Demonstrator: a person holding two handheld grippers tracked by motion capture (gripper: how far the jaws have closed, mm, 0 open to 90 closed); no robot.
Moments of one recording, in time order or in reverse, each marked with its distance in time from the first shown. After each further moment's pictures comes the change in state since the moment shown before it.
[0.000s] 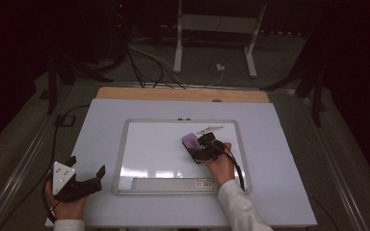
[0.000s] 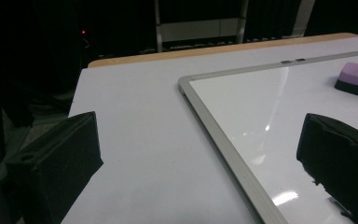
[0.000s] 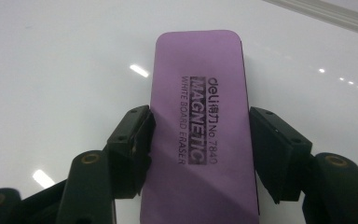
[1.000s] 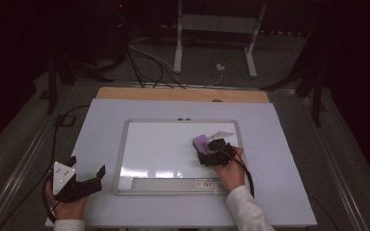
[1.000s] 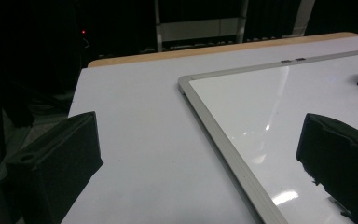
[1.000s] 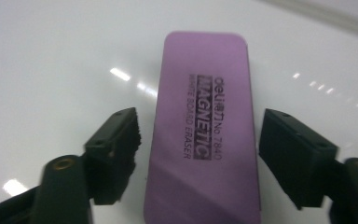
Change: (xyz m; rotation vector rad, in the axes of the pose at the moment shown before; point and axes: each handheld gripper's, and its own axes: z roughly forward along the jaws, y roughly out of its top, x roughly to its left) left arm 0.000 0.000 0.000 -0.001 0.000 0.000; right arm -0.010 -0.023 -0.022 -0.042 -0.081 -0.026
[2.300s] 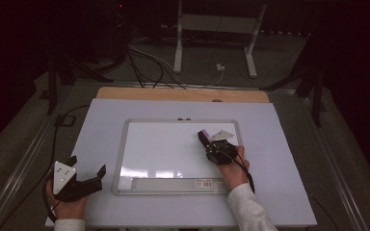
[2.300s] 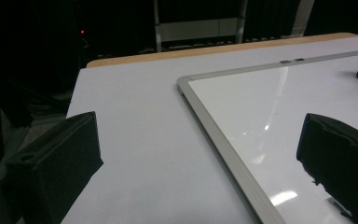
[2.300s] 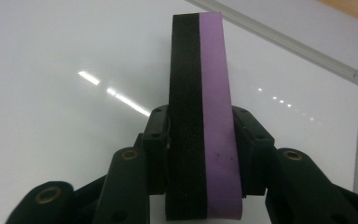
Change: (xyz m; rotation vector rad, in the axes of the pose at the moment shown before) left arm -0.001 0.000 0.001 0.001 -0.003 0.000; right arm -0.005 0.000 -0.003 -0.025 -0.111 -0.074
